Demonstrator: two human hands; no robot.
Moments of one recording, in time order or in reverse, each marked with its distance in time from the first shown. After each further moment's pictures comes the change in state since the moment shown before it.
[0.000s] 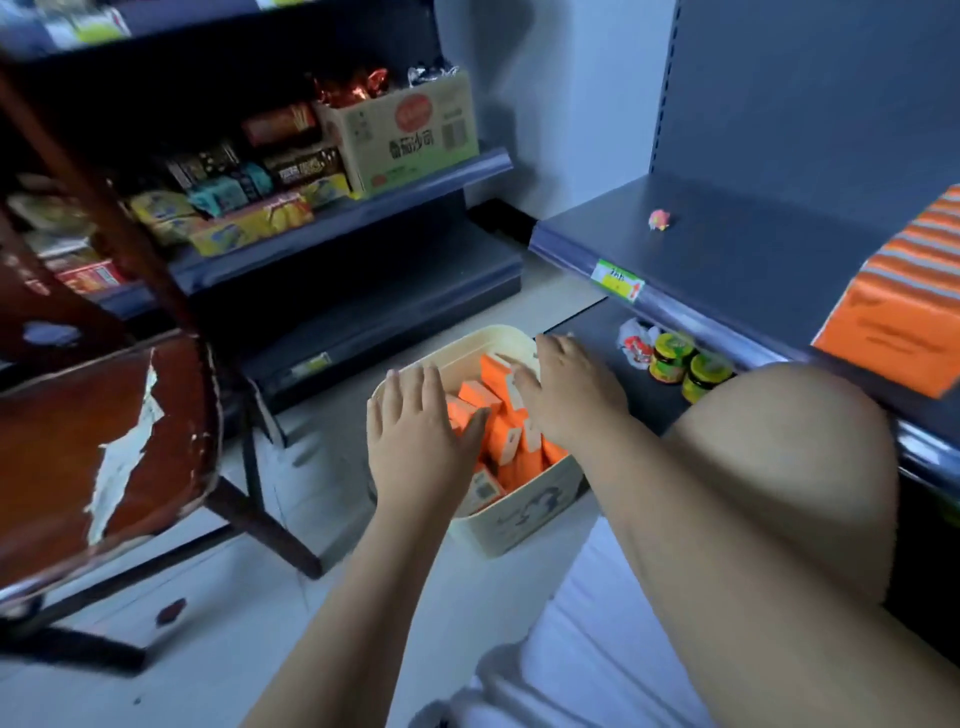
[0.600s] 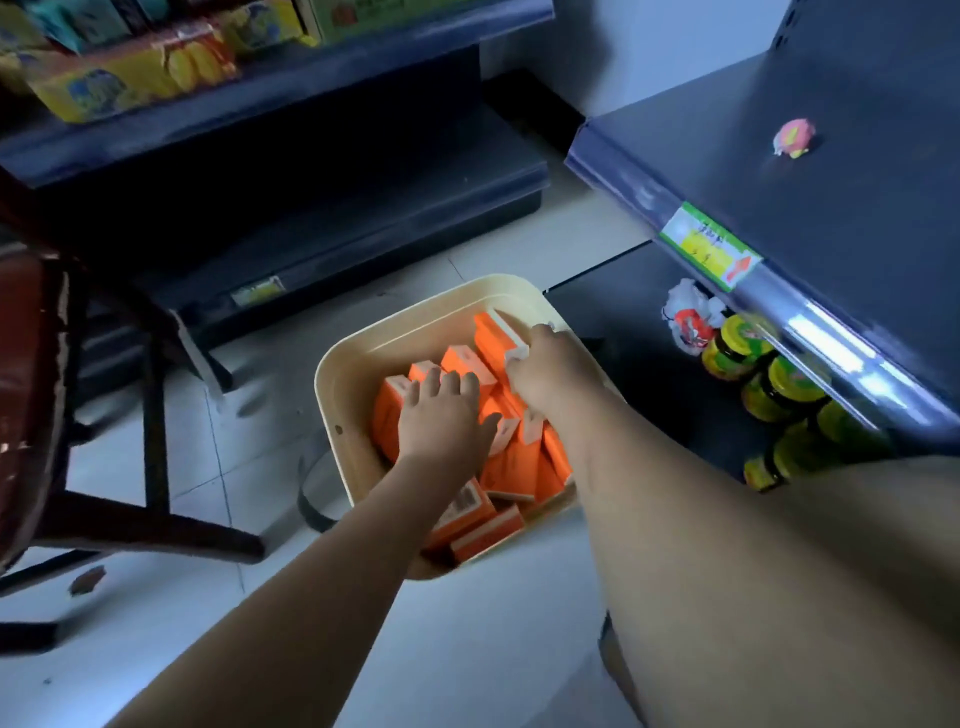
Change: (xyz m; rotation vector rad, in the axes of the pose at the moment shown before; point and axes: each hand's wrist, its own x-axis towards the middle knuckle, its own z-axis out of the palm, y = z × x) left_hand 0.108 -0.001 0.189 0.135 -0.473 0.105; right_hand 0.158 0.040 0.135 0.100 -0.357 0.240
